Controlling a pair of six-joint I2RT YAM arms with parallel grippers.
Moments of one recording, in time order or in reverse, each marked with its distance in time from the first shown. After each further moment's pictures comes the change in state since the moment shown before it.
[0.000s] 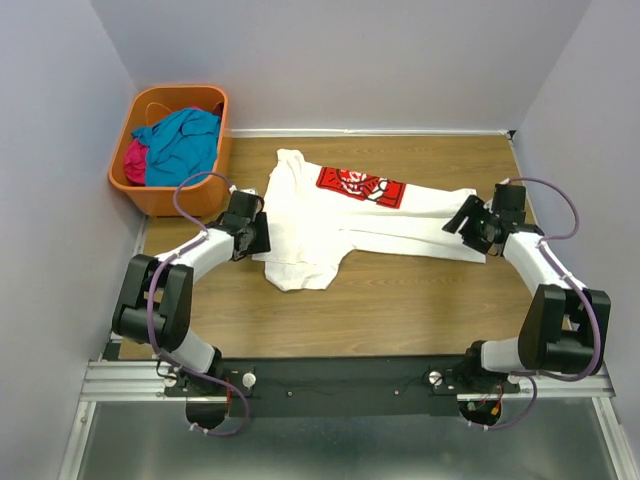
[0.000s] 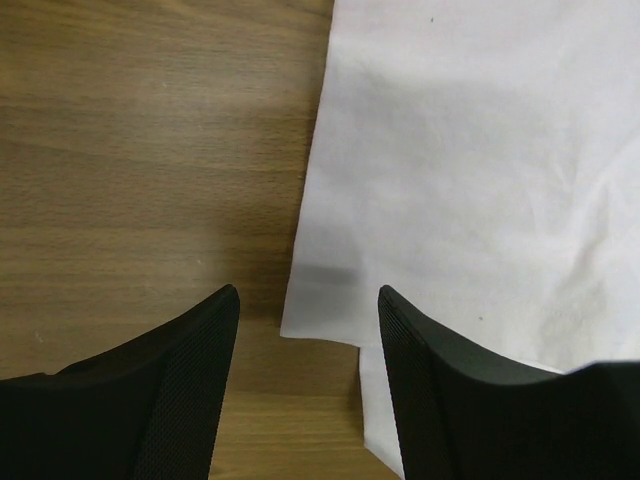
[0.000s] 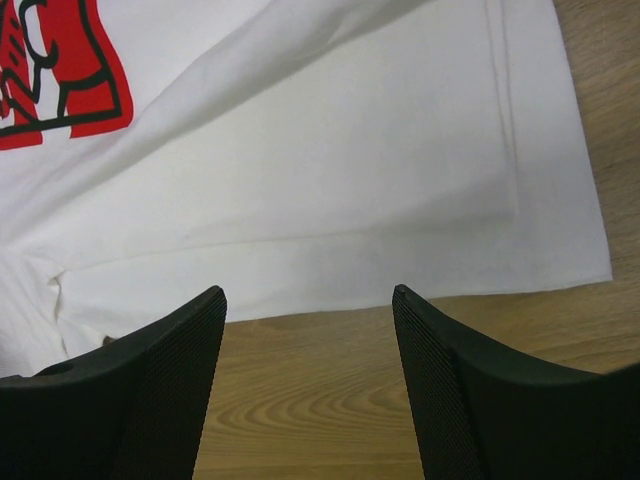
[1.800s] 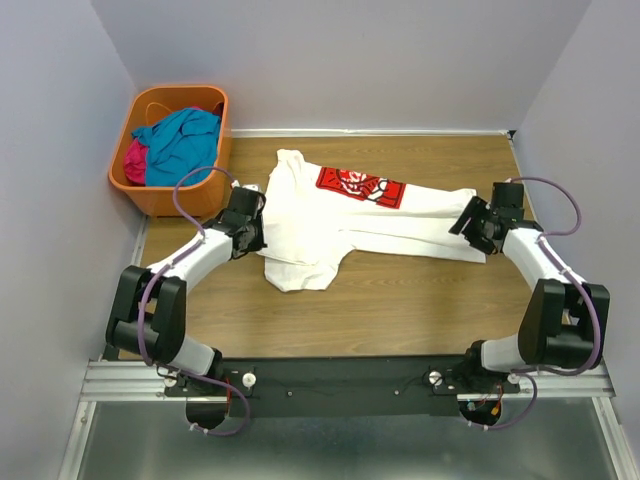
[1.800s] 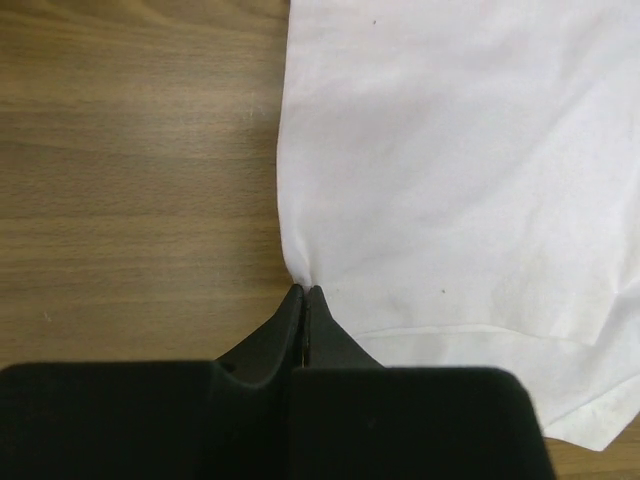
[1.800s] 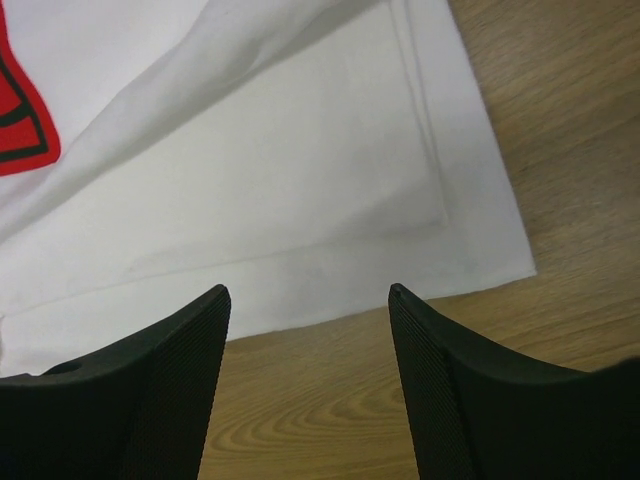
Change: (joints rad) left arm -0.033 -0.030 0.038 -0.082 0.013 0.015; right arm 0.007 0.012 0.012 -0.040 0.085 -0.019
